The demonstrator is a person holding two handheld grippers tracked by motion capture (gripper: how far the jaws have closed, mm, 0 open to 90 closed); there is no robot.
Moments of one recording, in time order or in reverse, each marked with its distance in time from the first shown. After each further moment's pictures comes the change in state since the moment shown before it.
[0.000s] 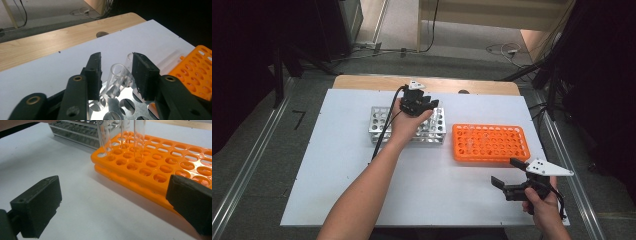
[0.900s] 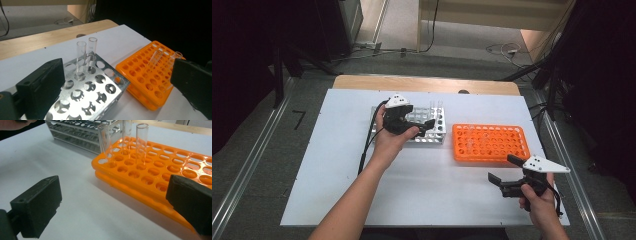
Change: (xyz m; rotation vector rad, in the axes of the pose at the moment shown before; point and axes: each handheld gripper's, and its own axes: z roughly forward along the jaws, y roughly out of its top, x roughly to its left) left arm -0.025 -0.030 -0.086 -0.081 -0.116 0.028; right arm 0.004 0.009 0.007 -0.013 -0.007 -0.011
